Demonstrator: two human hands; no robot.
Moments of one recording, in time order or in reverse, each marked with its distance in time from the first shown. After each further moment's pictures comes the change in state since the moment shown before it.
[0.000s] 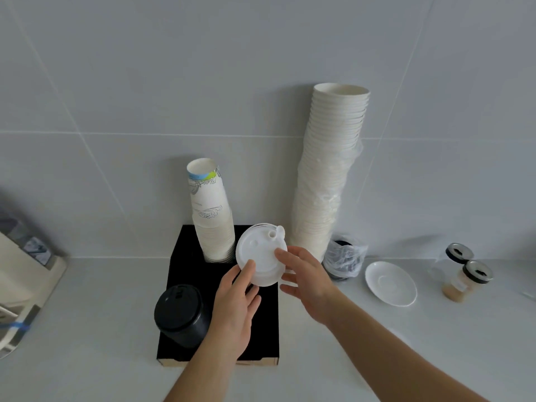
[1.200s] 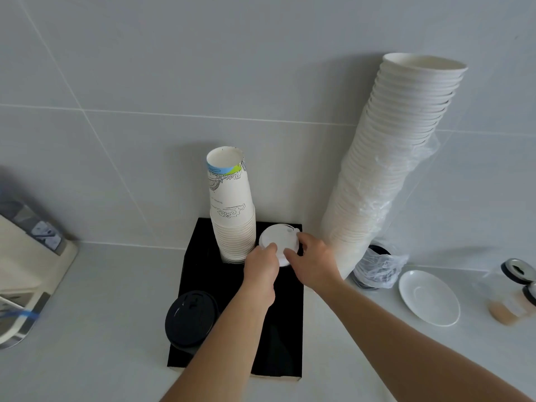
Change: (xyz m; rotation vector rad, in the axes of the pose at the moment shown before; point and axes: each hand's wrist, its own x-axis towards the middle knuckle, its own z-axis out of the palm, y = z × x) left_hand 0.125 0.015 0.016 0.265 0.281 -0.113; right_hand 0.117 0.013 0.022 -0.886 0.242 -0.248
